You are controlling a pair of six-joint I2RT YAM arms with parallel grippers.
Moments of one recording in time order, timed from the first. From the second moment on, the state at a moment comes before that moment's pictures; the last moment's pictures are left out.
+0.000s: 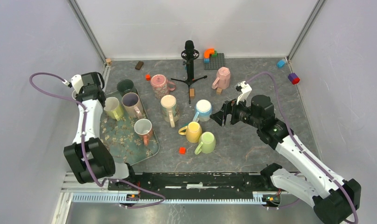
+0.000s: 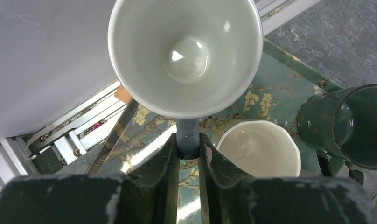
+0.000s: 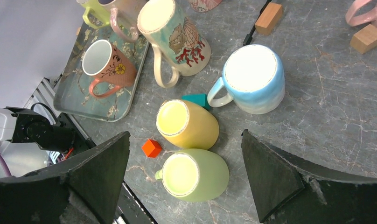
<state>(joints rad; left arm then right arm) 0.30 1.36 1.14 -0.60 -0.55 -0.48 0.53 0.91 0.76 -0.17 -0.32 0.36</state>
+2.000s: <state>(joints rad) 0.38 1.61 1.03 -0.38 -0.46 -0.54 0.53 0.99 0.76 -0.18 -0.34 0.33</state>
